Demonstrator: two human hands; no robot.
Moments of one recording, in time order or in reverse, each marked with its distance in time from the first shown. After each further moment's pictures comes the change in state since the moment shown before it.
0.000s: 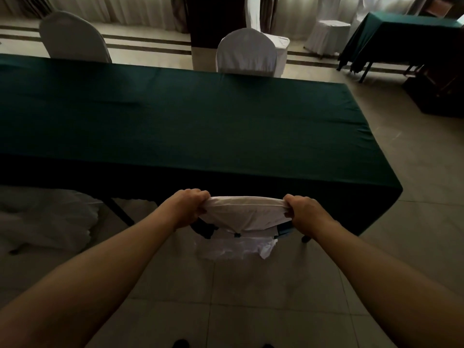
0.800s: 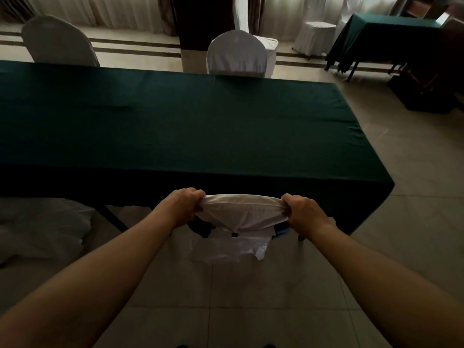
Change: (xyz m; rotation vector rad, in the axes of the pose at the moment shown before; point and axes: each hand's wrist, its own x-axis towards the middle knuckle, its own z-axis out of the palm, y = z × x) left_hand 0.008 -0.013 0.003 -0.023 0.043 -0.032; right_hand -0.006 -0.007 0.007 0.018 0.142 0.022
